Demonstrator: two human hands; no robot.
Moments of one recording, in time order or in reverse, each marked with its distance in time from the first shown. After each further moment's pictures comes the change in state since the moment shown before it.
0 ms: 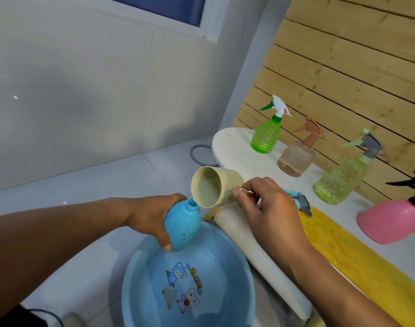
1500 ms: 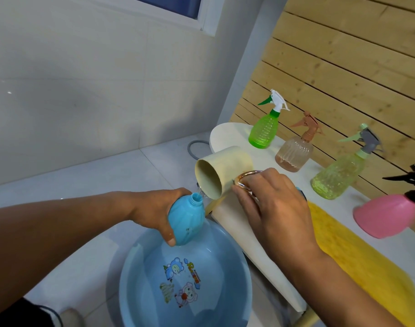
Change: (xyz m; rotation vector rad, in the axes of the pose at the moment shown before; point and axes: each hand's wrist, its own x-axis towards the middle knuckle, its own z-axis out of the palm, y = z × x) left_hand 0.007 0.015 0.001 0.018 -0.009 0.015; right_hand -0.014 -0.010 -0.015 -0.376 0.171 -0.286
